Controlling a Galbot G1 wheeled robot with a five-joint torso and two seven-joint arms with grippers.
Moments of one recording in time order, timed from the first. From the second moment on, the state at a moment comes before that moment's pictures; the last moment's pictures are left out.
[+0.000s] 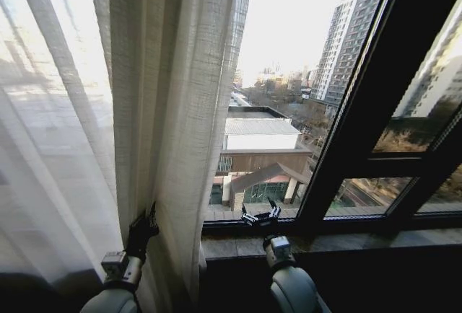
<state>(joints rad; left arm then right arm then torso) 1.59 -1.30 -0.58 -2.34 -0.22 0.24 -0.17 -1.33 1.26 0.18 2.15 0.00 -0.27 0.30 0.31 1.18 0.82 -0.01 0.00</state>
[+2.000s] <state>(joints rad) 1.77 -1.41 -1.08 -2.44 -0.24 0.28 -0.08 -1.31 1.23 0.15 2.13 0.06 -0.25 0.28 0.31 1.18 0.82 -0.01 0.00</state>
